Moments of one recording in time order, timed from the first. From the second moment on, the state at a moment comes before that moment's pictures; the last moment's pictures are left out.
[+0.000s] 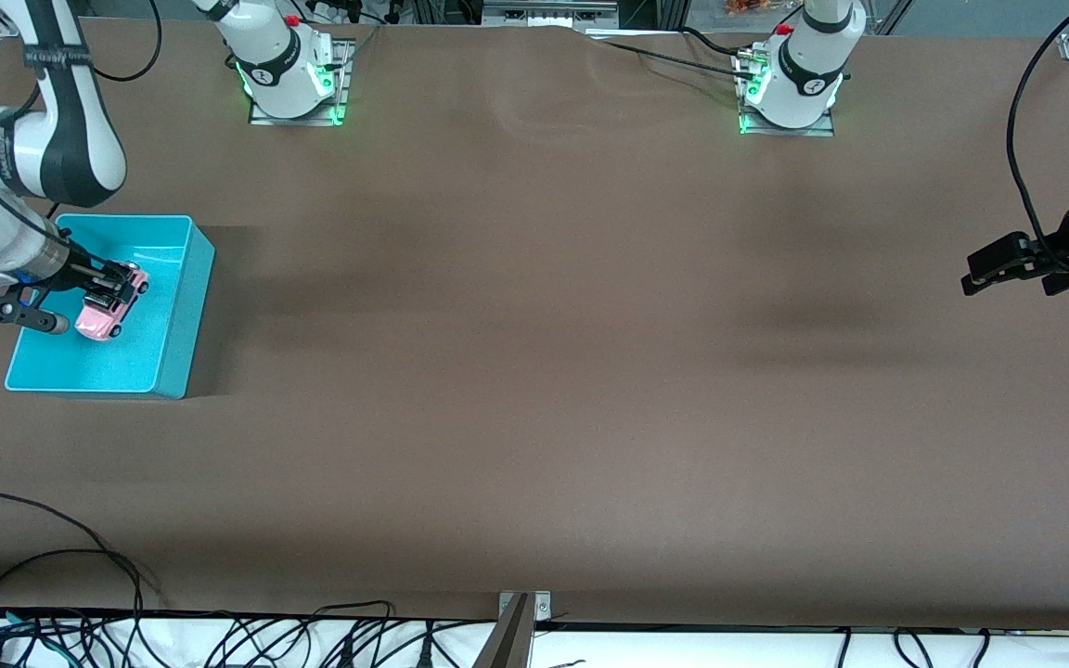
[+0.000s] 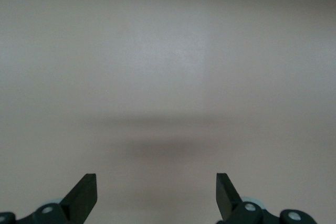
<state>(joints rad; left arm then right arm) 0.12 0.16 -0.11 -1.44 -0.01 1.60 -0.01 -0.12 0.17 -0.10 -2.13 -0.21 2.22 0.21</state>
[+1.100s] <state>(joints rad) 0.12 0.16 -0.11 -1.44 -0.01 1.59 -0.01 -0.18 0.37 -0.17 -2.18 -0.21 2.40 0.10</state>
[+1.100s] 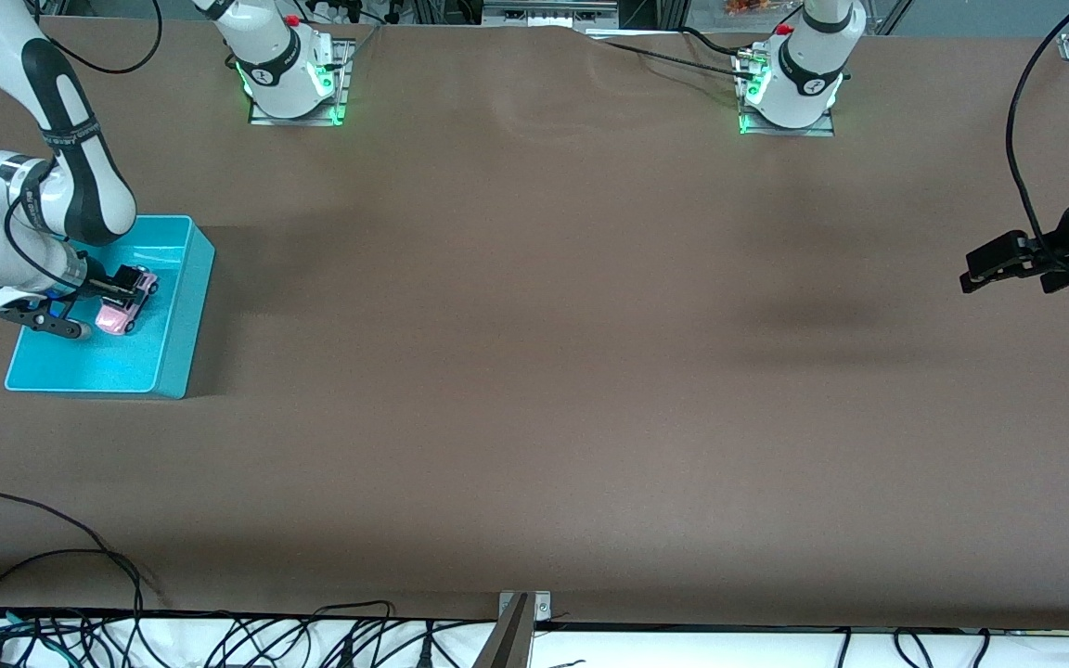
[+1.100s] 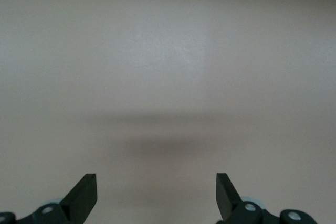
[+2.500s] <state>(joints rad) 0.13 0.16 -0.10 -1.44 -0.01 1.59 -0.01 -0.20 0.16 -0.12 -2.21 -0.21 2.22 0.10</state>
